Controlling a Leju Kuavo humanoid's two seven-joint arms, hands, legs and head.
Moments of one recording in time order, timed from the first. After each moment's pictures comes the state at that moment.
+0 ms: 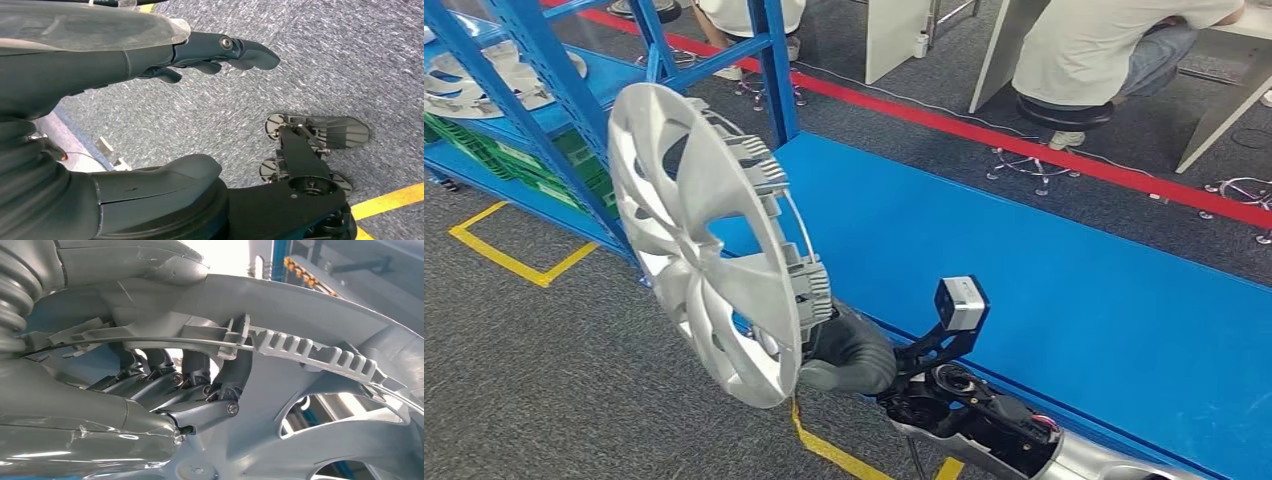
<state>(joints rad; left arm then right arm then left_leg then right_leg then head) -0.13 0.14 -1.13 -0.21 1.05 0.13 0.01 -0.29 -0.01 0.67 -1.56 -0.58 0.49 -0.59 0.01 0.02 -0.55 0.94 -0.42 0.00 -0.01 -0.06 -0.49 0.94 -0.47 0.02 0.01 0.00</state>
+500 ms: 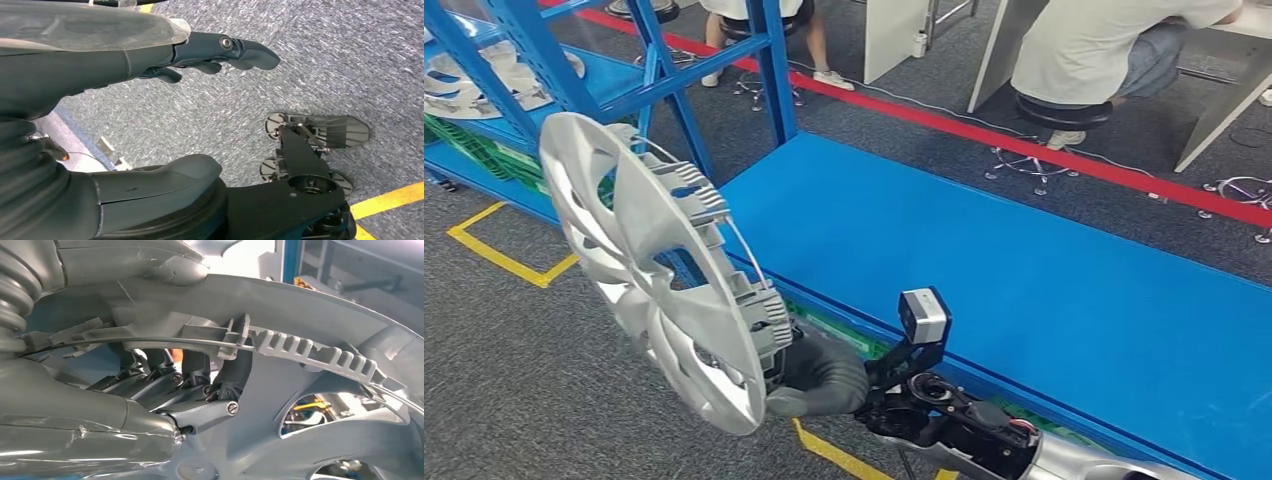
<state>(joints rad) -0.13 0.14 -1.13 -0.21 1.05 0.13 0.02 -0.31 0.02 0.74 -1.52 -0.57 0.52 -0.58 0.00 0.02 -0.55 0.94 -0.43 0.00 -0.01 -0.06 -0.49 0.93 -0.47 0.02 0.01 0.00</state>
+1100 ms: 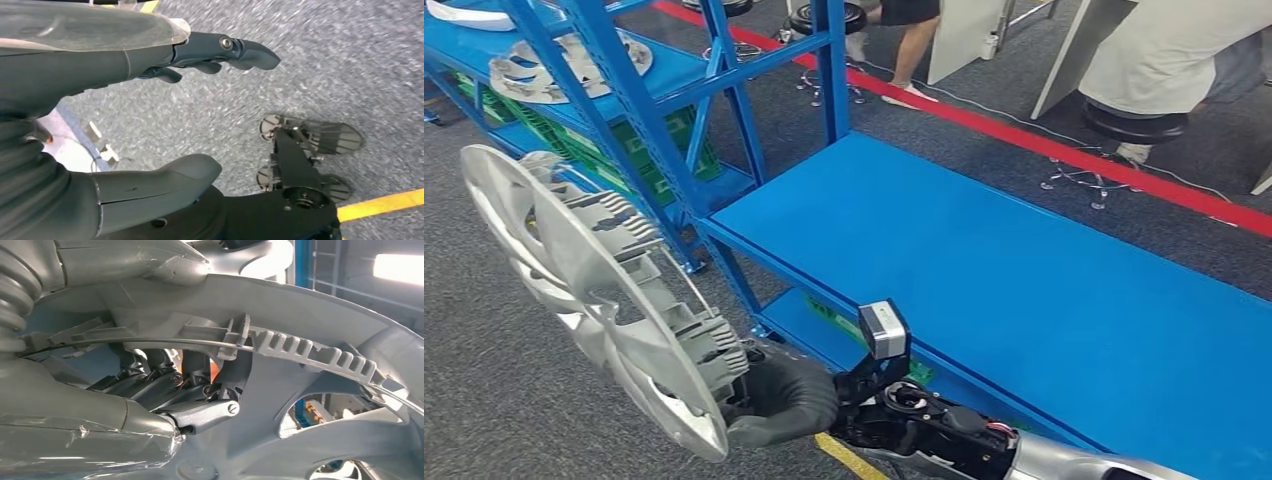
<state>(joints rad) -0.14 0.14 -1.13 -0.21 1.05 0.13 0.01 -0.36 0.06 0.84 -1.46 -0.56 0.54 -0.59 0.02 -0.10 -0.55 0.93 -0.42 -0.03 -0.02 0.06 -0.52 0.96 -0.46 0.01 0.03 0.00</state>
